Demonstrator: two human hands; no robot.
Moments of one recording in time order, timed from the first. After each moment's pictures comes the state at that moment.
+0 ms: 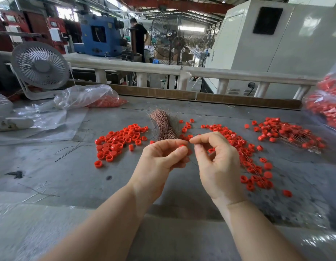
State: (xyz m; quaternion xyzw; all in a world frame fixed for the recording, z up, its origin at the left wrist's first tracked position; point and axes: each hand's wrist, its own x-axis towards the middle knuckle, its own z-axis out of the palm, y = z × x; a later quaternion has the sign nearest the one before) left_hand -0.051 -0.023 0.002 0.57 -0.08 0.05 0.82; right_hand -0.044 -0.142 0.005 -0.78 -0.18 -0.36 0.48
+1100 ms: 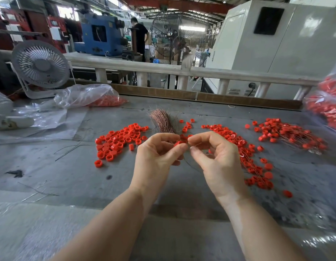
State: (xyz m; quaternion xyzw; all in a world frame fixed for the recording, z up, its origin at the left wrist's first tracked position) left_hand -0.052 -0.023 0.003 0.64 -0.07 0.20 0.74; right_hand -0.047 -0.146 0.013 -0.75 -0.19 -0.22 0.59
